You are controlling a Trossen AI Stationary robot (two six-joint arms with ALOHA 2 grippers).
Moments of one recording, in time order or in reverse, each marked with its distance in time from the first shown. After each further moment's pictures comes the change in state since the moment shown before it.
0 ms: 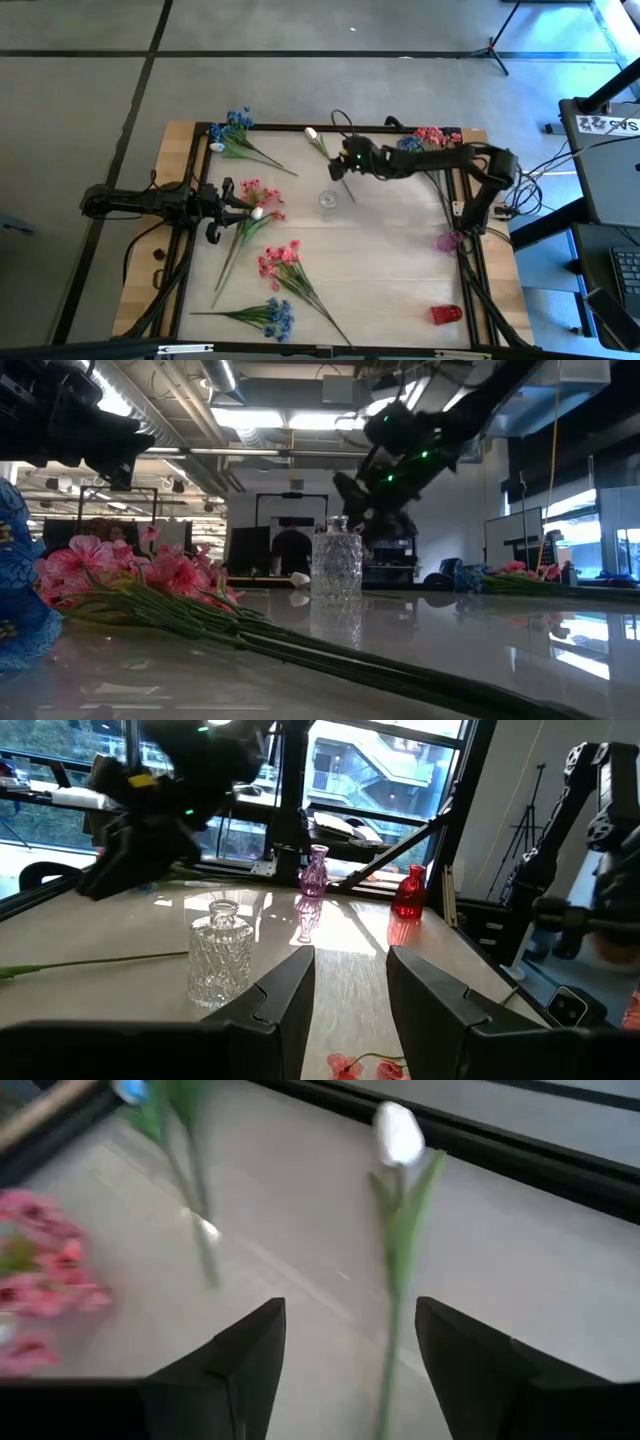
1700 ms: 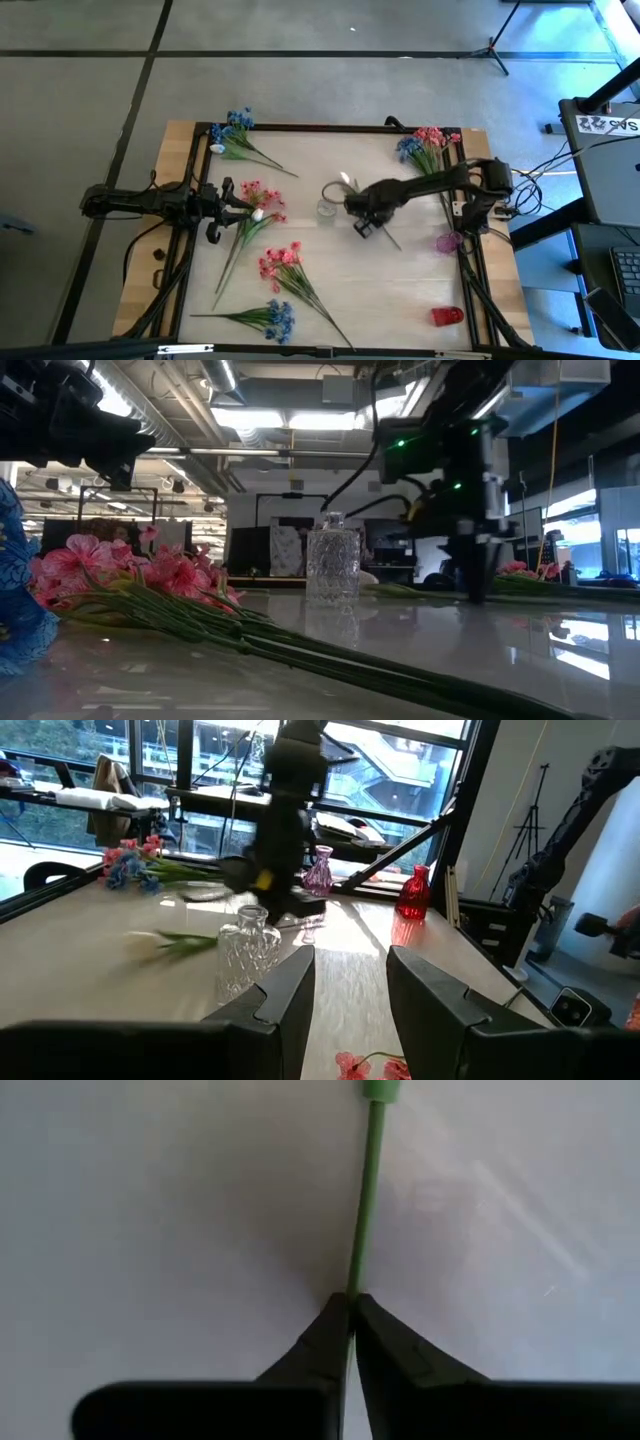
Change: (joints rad) left arm 0.000 0.000 0.000 0.001 -0.007 0.000; right arm 0.367 0.038 0.080 -1.007 -0.239 0.353
